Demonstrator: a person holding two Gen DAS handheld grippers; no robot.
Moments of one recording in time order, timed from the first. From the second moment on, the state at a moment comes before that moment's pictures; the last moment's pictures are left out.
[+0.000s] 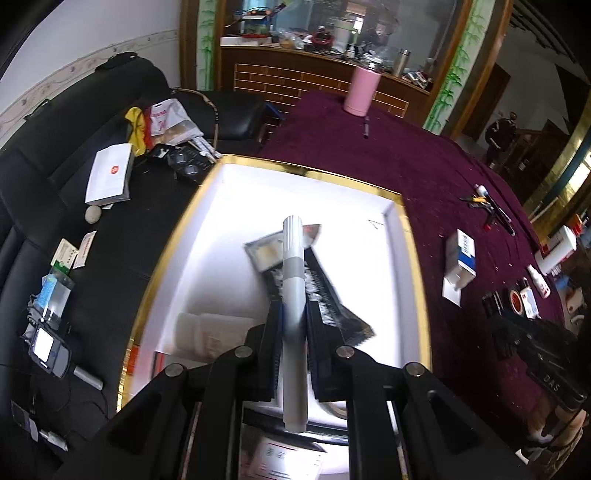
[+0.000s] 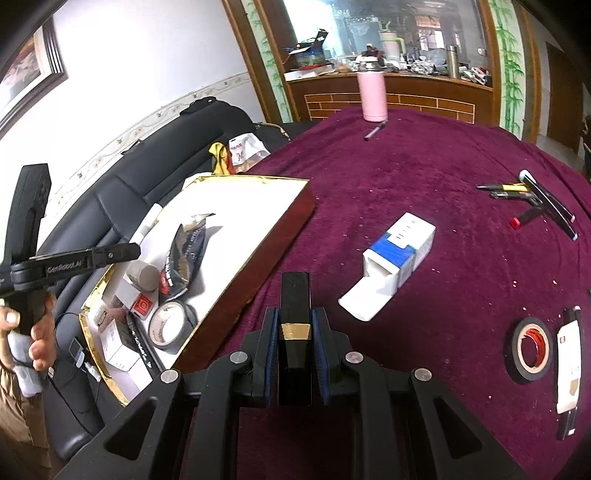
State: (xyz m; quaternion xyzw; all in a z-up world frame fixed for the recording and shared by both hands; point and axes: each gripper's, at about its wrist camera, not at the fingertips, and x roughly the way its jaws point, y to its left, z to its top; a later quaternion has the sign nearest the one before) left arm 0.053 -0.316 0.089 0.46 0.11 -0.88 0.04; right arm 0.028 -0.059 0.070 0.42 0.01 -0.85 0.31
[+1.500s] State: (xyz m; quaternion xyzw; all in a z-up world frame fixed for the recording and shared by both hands) left arm -0.035 -0.387 0.051 0.53 0.07 -0.85 0.04; right arm -0.013 -0.184 0.070 0.45 0.02 -0.81 0.37
